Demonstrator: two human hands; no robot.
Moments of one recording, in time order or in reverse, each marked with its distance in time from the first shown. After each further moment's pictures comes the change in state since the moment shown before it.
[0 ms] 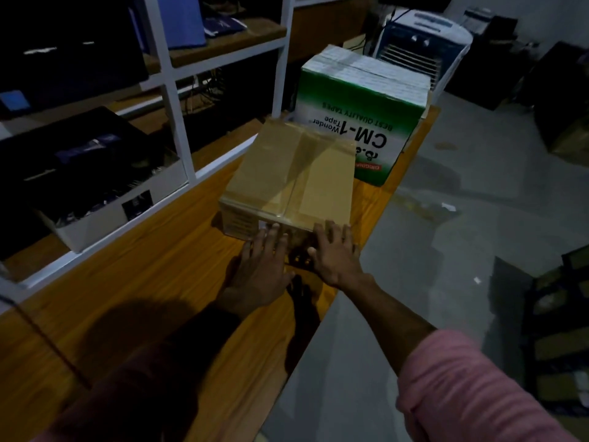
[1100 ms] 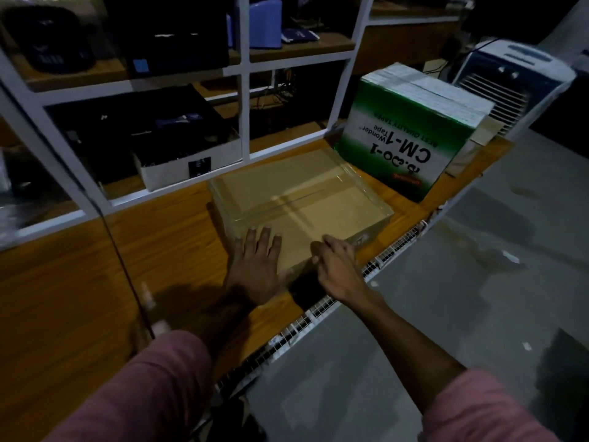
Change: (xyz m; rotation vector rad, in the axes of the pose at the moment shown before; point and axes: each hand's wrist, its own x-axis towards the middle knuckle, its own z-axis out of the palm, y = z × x) left_hand -0.095 0.041 0.025 0.217 0.028 -0.356; right_hand -0.082 0.018 -0.006 0.036 -0.031 -0.448
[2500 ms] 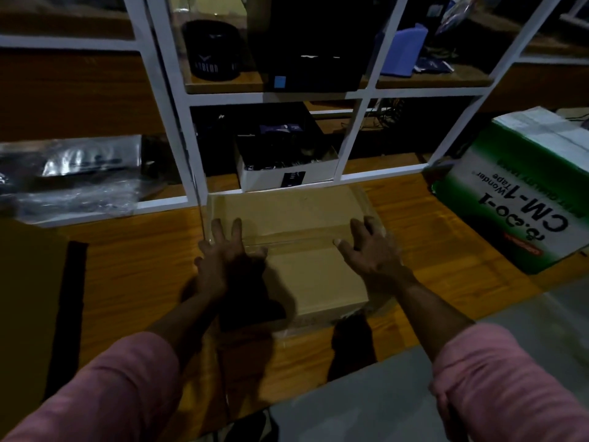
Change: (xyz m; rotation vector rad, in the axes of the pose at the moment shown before) left_hand -0.035 -0.179 0.006 -0.337 0.253 -0.785; right_hand 0.152 -0.073 0.017 0.054 -0.052 -0.168
